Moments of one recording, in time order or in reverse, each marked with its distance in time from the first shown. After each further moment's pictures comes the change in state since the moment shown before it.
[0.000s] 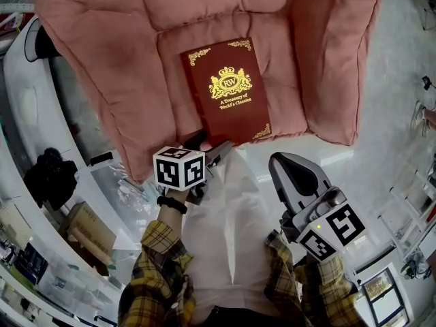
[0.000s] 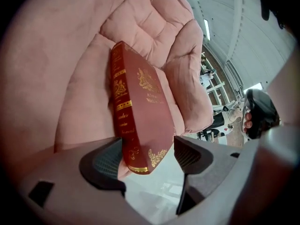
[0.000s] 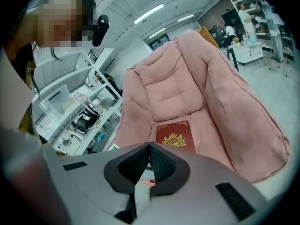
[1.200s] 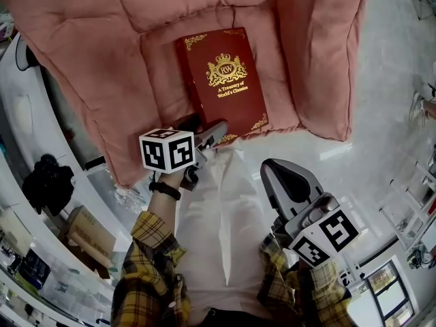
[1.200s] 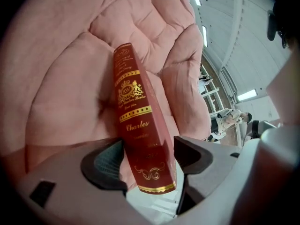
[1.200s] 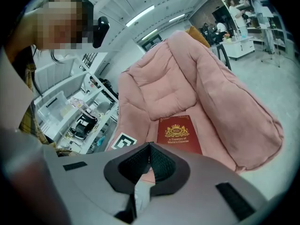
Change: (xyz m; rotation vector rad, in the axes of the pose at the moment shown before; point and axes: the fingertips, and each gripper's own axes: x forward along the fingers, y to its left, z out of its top) left arm 0.001 0.005 0.024 -0.012 -0.046 -0.093; right arm -0.007 0.022 -0.036 0.067 -0.022 -0.022
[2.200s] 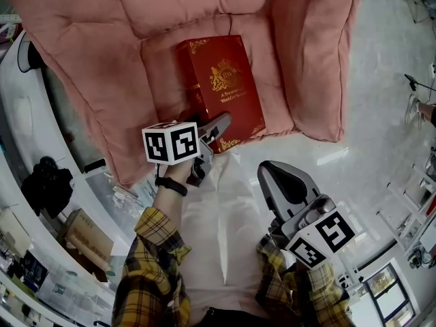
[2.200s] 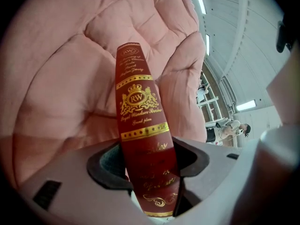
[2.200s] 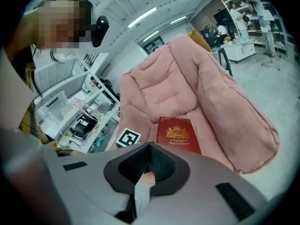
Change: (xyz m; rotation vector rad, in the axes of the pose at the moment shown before) left arm 0.022 -0.021 0.029 -0.078 -0.044 -0.028; right arm -0.006 -0.008 0.007 -0.006 -0.015 0.001
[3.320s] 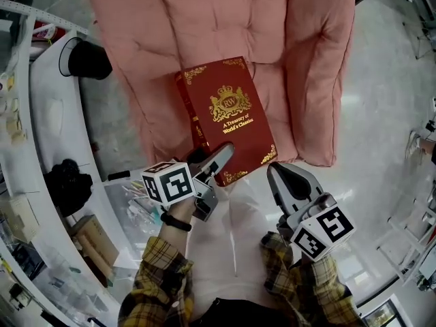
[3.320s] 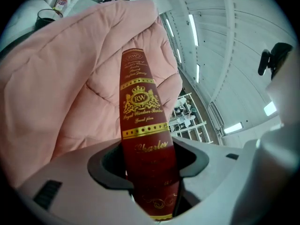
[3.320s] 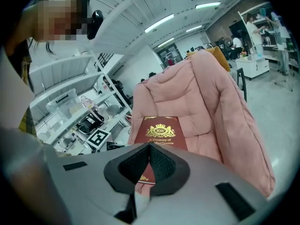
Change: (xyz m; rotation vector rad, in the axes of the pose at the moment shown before) left arm -0.033 -0.035 0.005 -0.067 -0.223 -0.048; right arm 0.016 -0.061 -0.004 -0.041 -0.081 0.098
